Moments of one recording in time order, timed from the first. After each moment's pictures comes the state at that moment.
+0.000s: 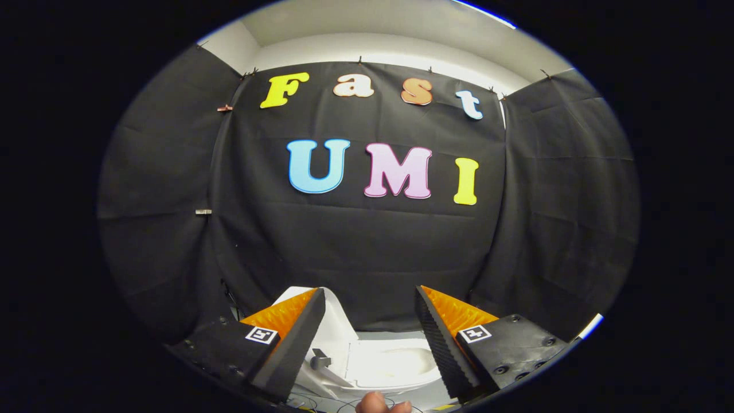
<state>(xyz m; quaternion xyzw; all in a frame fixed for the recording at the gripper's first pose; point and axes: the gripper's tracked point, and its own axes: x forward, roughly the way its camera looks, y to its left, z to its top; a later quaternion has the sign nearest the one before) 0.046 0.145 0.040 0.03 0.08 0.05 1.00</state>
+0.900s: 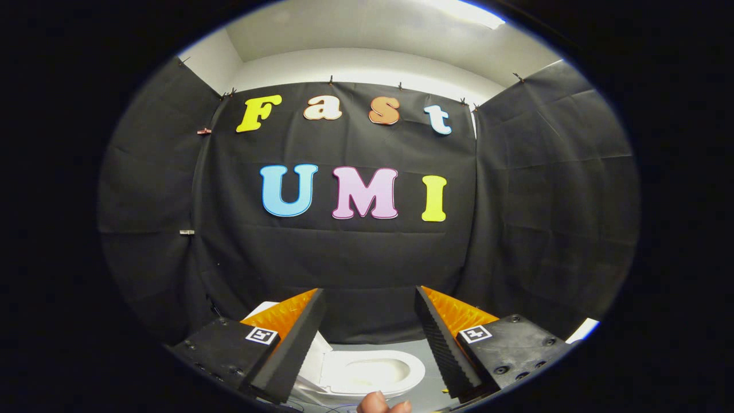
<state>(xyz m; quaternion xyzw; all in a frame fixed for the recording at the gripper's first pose) 0.025 0.048 0.075 0.03 0.04 0.01 1.00</state>
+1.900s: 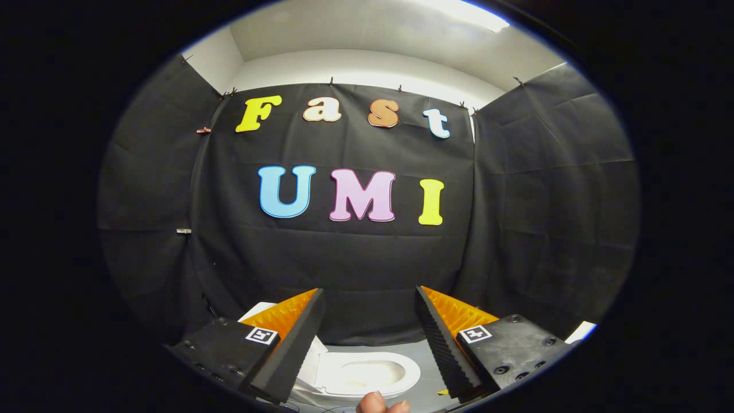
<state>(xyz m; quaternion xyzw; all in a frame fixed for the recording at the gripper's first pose) 0.023 0.051 0.082 0.03 0.03 0.00 1.00</state>
